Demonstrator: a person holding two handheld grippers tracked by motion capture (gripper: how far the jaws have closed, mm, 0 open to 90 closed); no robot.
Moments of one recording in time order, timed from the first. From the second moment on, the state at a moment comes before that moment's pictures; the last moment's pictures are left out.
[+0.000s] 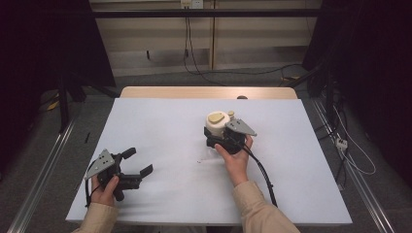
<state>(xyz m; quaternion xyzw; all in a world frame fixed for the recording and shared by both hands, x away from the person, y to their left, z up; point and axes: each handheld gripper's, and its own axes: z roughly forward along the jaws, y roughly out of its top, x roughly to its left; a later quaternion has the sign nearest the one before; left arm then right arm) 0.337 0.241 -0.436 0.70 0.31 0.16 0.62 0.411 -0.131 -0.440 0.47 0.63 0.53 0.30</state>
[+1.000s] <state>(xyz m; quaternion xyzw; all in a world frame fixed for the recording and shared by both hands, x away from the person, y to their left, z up) 0.338 0.241 -0.436 0.70 0.31 0.16 0.62 0.420 -0.109 -0.445 0.46 0.65 0.53 0.29</state>
